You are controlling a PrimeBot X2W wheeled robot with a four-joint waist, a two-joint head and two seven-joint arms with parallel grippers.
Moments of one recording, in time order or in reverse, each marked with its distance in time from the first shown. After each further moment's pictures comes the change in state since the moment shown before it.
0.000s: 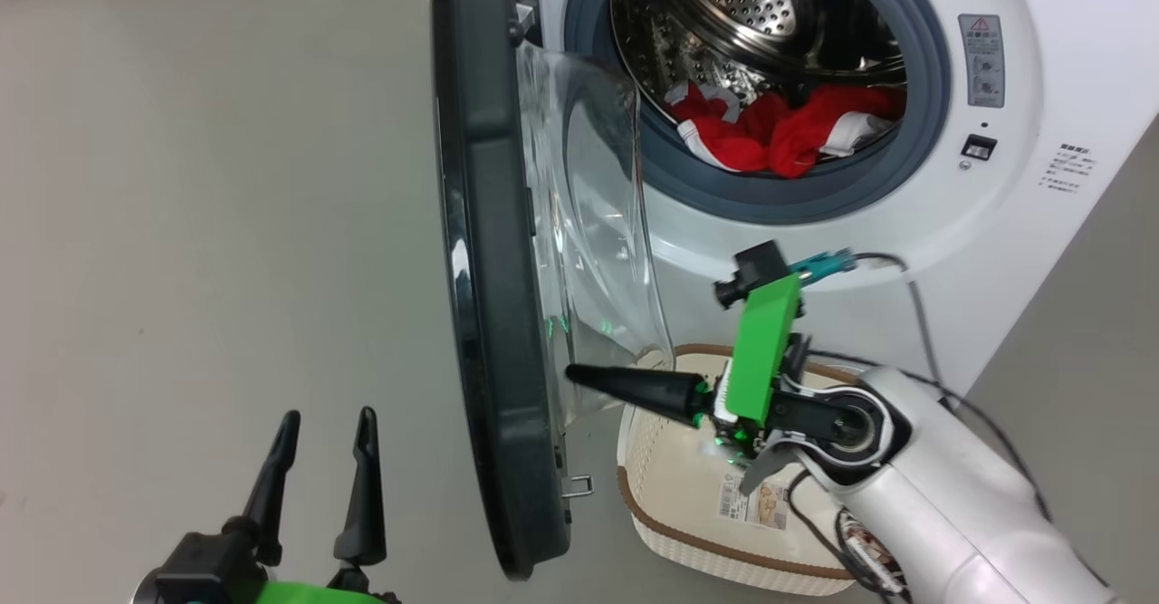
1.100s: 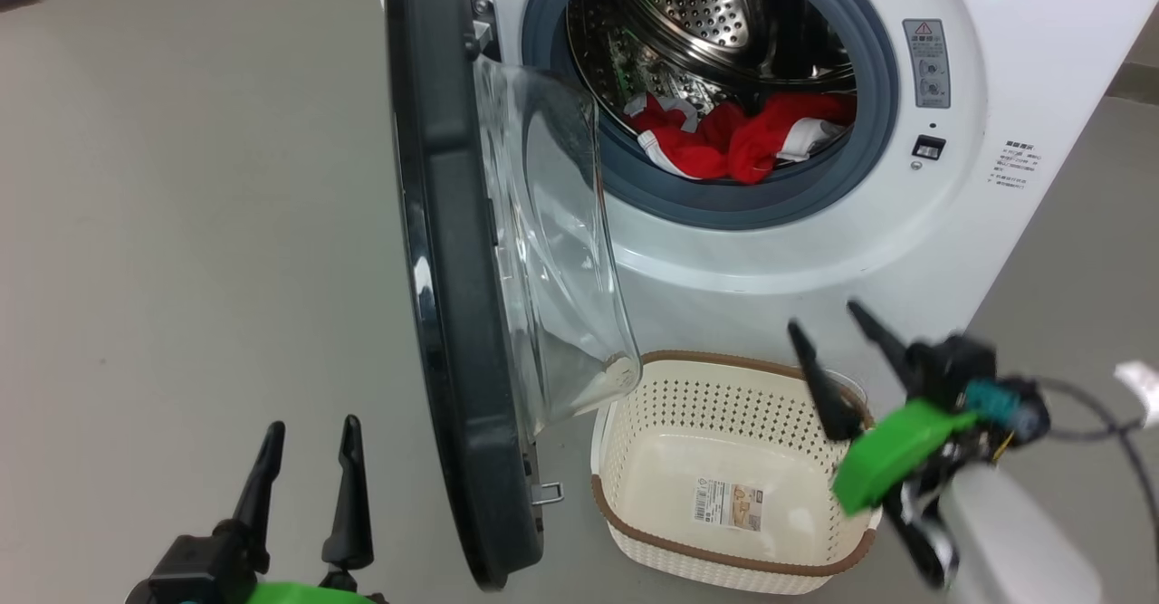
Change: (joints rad) left arm -0.002 0.002 0.019 0.040 0.002 0.018 0.000; right arm 0.189 -0.064 -0.305 0.119 -1.369 0.000 -0.919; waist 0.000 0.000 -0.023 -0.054
